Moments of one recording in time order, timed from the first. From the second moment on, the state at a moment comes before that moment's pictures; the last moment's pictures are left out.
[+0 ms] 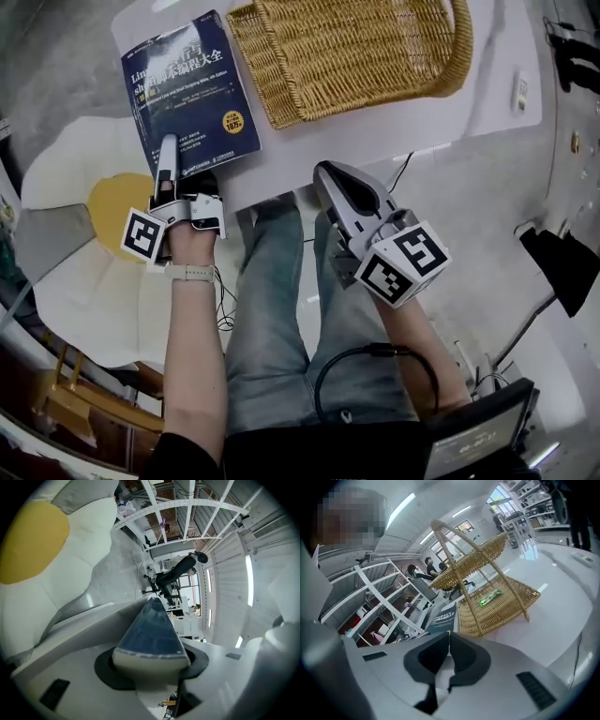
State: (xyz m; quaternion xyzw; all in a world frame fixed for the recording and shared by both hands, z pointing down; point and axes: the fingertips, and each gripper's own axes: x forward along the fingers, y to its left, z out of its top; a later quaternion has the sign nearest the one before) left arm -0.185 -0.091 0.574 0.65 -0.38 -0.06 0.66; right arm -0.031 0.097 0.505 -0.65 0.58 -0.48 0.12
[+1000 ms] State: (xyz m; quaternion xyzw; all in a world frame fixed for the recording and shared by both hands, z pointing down) left arm -0.215 -0.023 0.580 0.59 -0.41 -0.04 0.70; right arm -0.036 0.117 0.511 -0.62 0.61 -0.49 0.10
